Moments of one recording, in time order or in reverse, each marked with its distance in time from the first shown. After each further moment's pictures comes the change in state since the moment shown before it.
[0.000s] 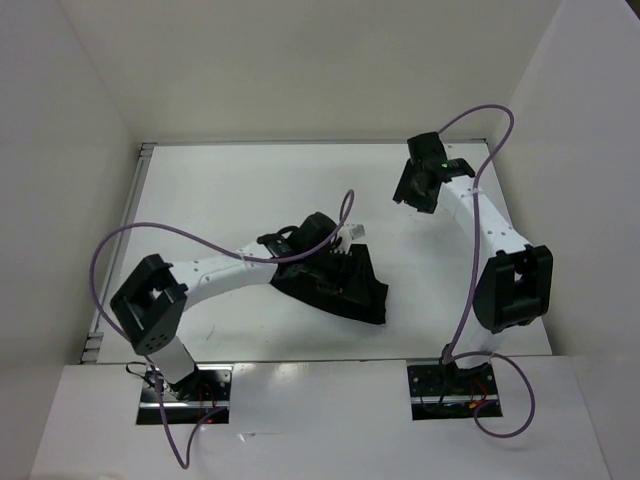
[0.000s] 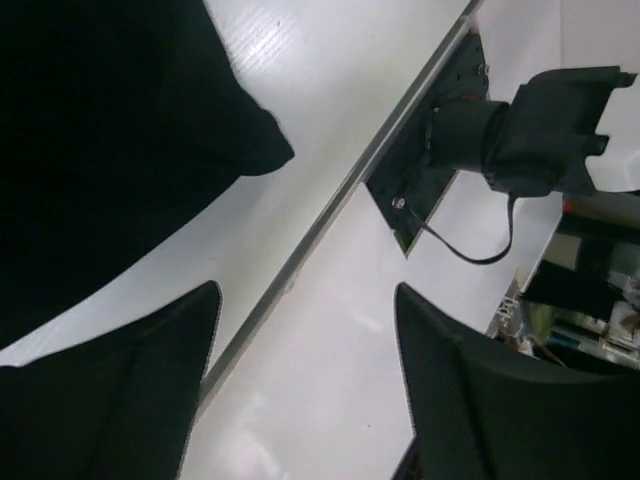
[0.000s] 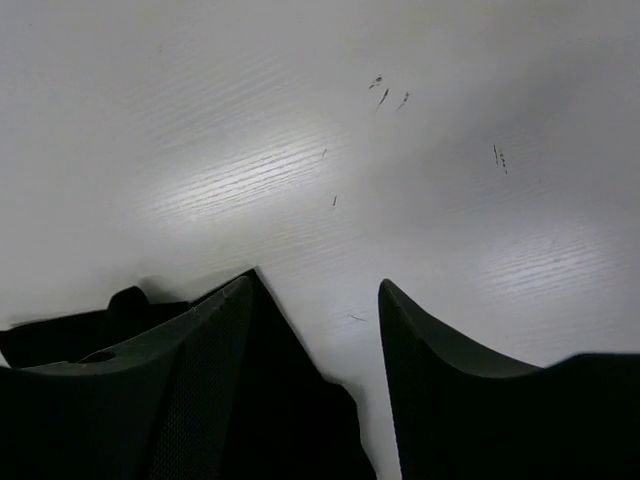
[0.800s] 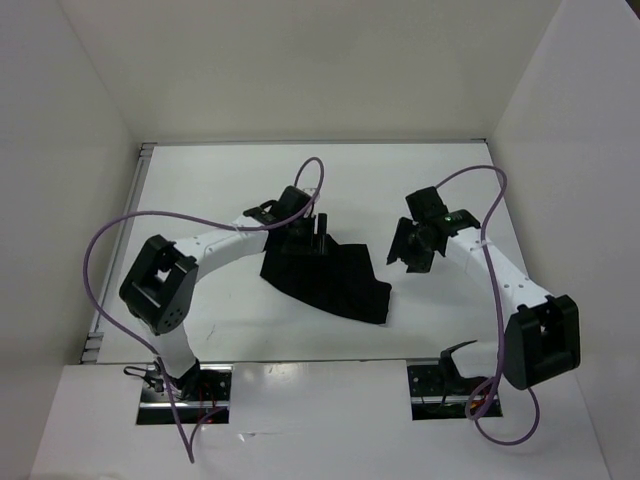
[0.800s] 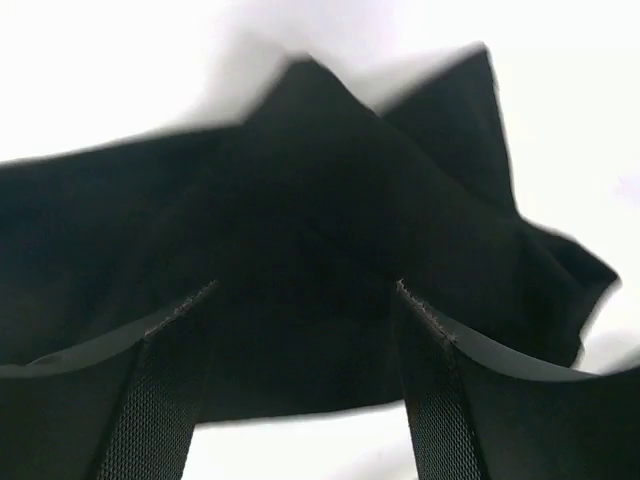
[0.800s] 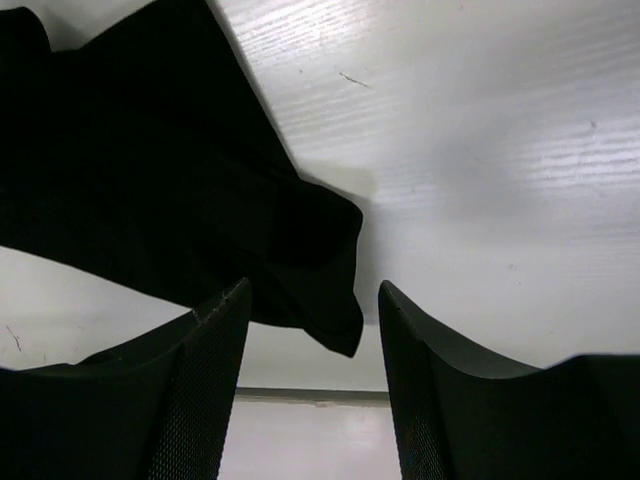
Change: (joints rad) left arm 0.234 0.072 0.082 -0.120 -0.466 0.096; right arm 0.086 -0.328 -0.459 -0.040 -0.234 0.085
